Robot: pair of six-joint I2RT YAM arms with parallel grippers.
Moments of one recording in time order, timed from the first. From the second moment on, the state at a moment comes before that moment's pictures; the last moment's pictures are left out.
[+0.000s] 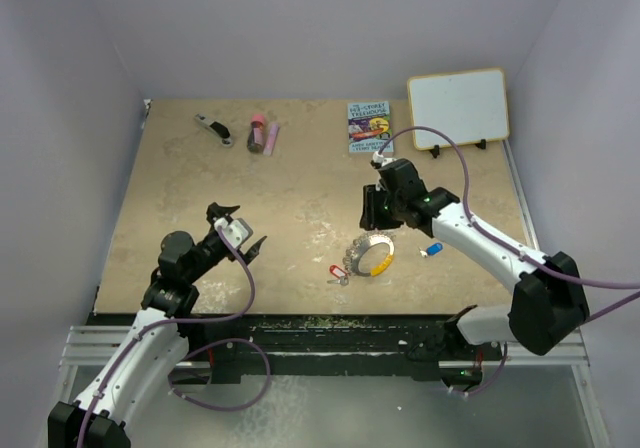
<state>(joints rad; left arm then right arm) -0.27 0.52 0.21 0.18 0.44 0.40 0.56 1.37 0.96 -0.53 -0.05 0.43</state>
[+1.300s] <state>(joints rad) -0.27 0.55 0.21 0.18 0.48 0.40 0.40 1.31 0.77 -0.33 -0.05 0.44</state>
